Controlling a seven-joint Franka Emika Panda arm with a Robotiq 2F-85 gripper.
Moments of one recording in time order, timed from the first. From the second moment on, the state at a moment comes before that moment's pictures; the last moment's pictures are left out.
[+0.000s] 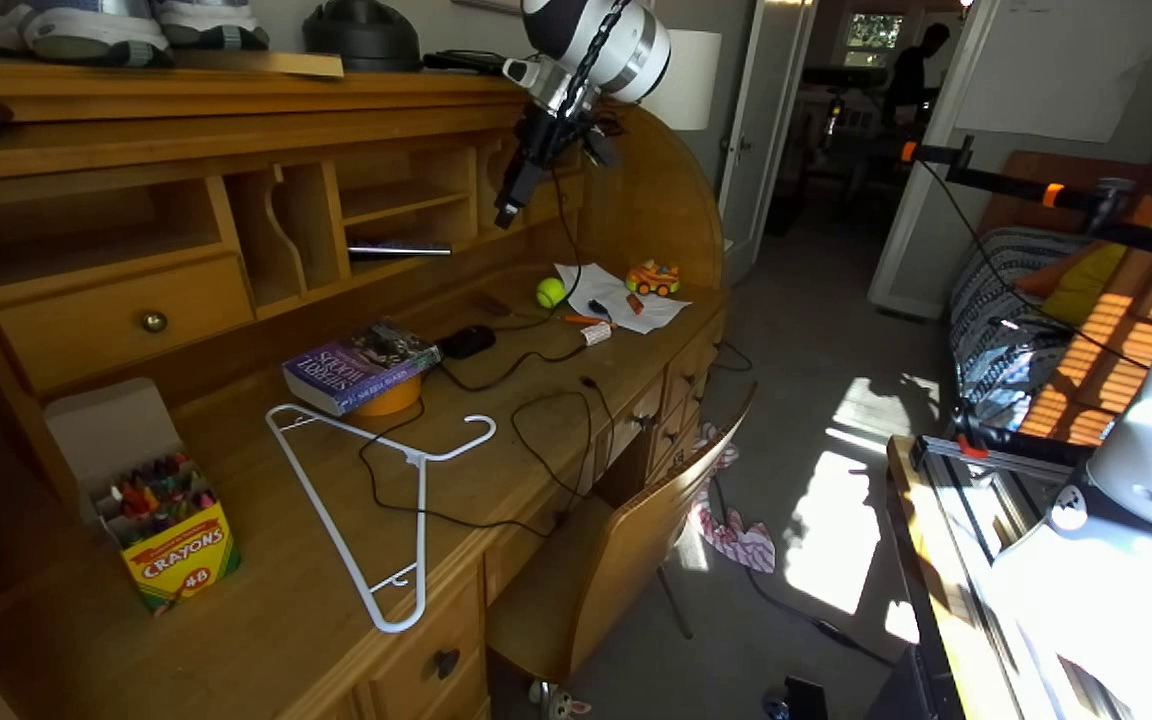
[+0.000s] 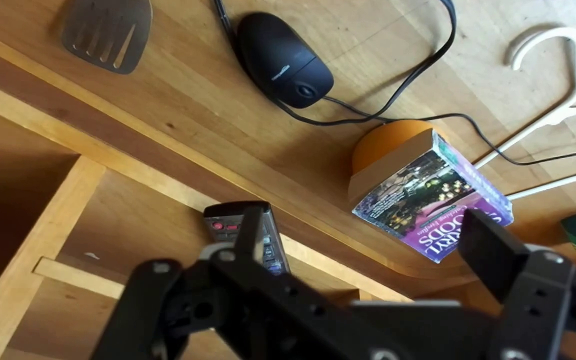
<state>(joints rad) -0.39 0.52 -0.03 -1.59 0.52 2.38 -1.25</state>
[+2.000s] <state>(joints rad) -0.55 0.86 0.25 -1.33 0.85 2.66 -1.56</state>
